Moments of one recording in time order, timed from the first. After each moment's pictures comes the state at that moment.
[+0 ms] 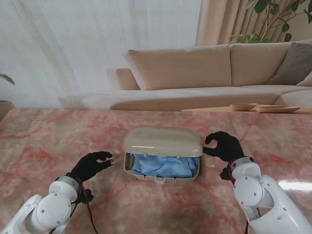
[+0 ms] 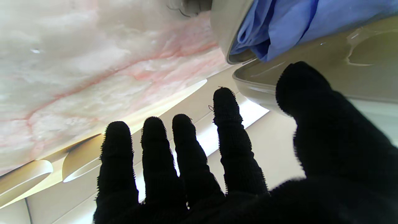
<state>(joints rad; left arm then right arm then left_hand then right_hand) 1.86 -1.11 -1.37 -1.83 0.41 0.16 -0.05 -1.69 -1.11 1.40 -1.66 -0.65 0.06 -0.05 1.08 -0.09 0.01 -0.06 0.59 0.22 0.24 0.35 0.56 0.29 0.35 0.47 0.56 0.35 0.55 0.82 0.13 0.35 1.12 0.95 0.59 -0.58 0.69 -0.07 0.77 0.13 0.47 0.76 0.55 0.32 0.34 0.51 0.48 0.30 0.25 0.49 0.16 0.36 0.80 0.62</state>
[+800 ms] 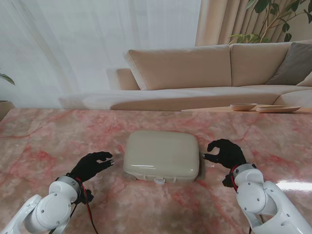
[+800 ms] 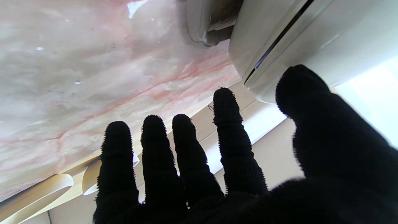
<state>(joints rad) 1.86 -1.11 -1.37 -1.83 0.41 0.16 -0.05 -1.73 -1.11 1.42 -1.65 -0.64 0.06 -0.03 1.08 -0.09 0.01 -0.06 0.59 0.22 0.24 0.35 0.56 0.29 0.35 0.47 0.56 0.35 0.55 0.82 0.13 0.35 1.12 0.95 0.59 -0.56 0.68 -0.07 0.77 0.13 0.46 0.76 0.55 0.32 0.33 0.51 0.51 0.30 0.25 0.49 0.17 0.36 0.79 0.62</state>
